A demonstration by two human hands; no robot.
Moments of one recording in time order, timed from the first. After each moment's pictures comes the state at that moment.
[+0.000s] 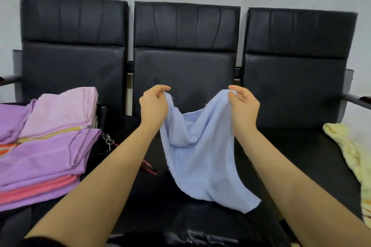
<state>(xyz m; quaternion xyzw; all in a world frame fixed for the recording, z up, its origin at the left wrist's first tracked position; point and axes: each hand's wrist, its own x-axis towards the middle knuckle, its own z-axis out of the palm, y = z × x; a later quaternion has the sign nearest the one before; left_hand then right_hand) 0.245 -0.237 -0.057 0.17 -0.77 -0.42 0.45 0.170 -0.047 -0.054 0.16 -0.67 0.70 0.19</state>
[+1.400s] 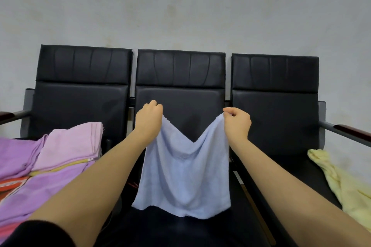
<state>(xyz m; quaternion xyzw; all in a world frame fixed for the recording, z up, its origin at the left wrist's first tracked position) 0.269 -0.251 0.013 0.17 -0.92 0.00 0.36 0.189 -0.038 0.008 0.11 -0.73 0.63 0.24</state>
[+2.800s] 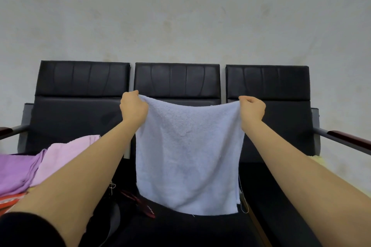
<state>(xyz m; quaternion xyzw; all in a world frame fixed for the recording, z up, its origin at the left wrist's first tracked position) 0.276 -0.268 0.077 0.22 -0.78 -0.34 0.48 0.168 -0.002 0.075 0.05 -0.64 0.73 0.25</state>
